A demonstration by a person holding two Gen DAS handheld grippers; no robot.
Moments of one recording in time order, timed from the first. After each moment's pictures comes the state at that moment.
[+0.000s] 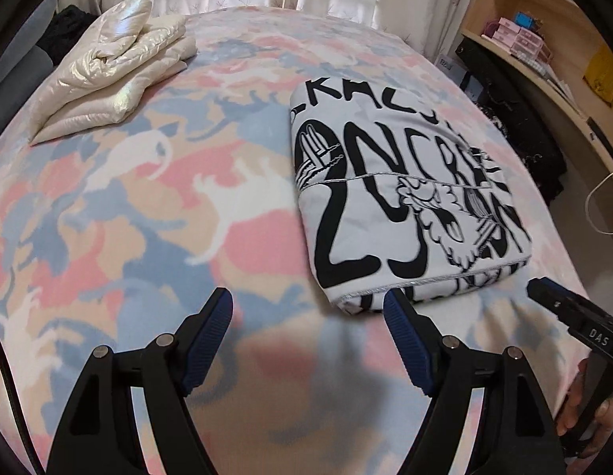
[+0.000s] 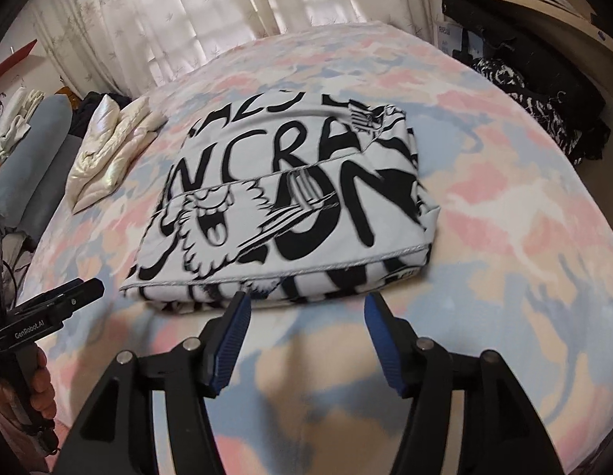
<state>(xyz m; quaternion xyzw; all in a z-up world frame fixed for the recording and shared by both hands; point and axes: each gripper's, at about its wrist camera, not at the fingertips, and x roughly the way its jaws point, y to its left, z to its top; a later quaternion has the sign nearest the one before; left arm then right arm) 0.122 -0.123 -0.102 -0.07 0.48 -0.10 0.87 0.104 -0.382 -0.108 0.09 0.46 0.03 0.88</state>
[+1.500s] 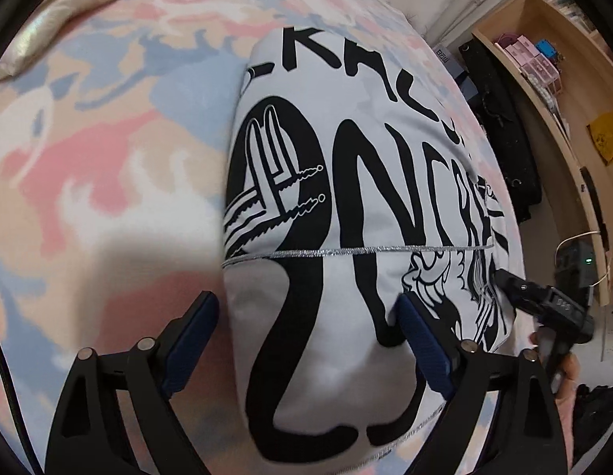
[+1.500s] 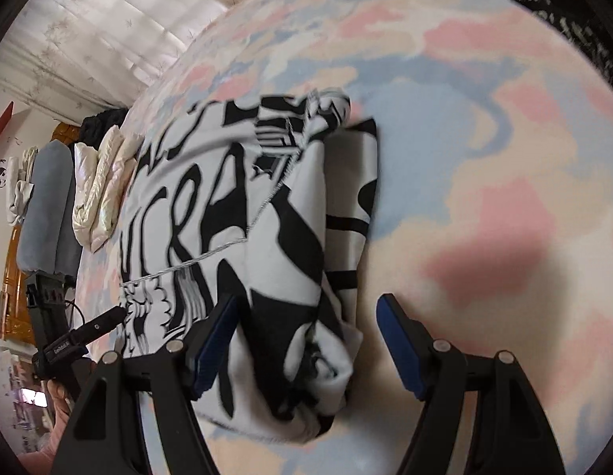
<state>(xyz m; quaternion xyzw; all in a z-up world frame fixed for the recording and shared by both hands) 0.251 -0.149 -0.169 -0.19 0.55 -0.17 0.79 0.240 -0.499 -0.161 0.21 0.55 0.11 0.80</state>
